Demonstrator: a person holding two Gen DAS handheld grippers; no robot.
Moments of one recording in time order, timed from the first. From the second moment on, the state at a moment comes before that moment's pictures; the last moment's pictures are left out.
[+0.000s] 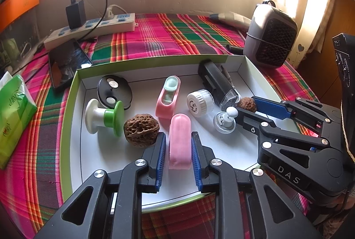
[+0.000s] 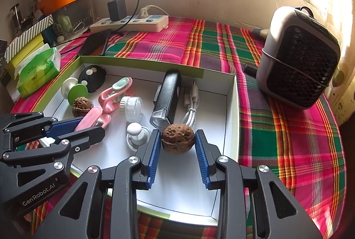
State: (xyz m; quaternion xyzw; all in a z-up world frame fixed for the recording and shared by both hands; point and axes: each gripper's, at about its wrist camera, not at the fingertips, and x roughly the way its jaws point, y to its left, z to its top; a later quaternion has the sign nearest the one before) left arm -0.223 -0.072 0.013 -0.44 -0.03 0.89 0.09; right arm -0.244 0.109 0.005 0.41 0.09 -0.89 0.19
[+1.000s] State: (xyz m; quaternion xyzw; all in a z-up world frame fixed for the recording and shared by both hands) left arm -0.187 -0.071 0.035 -0.41 -0.02 0.91 0.06; right arm -0.215 0.125 0.022 0.39 0.04 -0.90 0.17
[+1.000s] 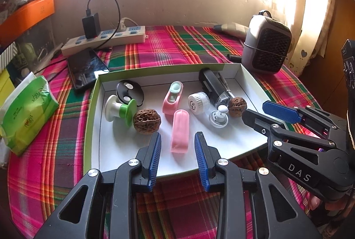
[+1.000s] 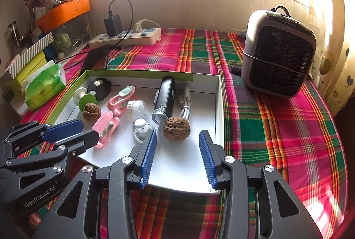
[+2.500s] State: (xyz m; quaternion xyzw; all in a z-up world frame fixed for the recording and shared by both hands) left arm -0.078 -0.068 0.012 -0.42 -0.02 0.91 0.00; right arm -0.105 0.124 0.002 0.42 0.05 -0.89 0.15
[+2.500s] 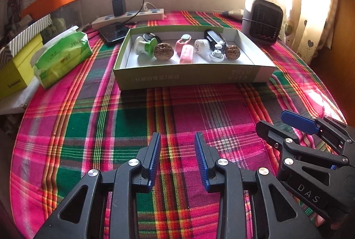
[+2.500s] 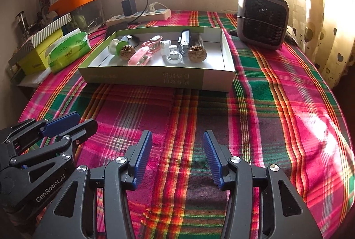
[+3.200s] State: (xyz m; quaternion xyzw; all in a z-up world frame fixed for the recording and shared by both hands) left arm -0.065 -0.062 0.006 -0.42 -0.01 0.91 -0.03; right arm -0.092 0.127 -0.006 0.43 0.06 -0.89 0.13
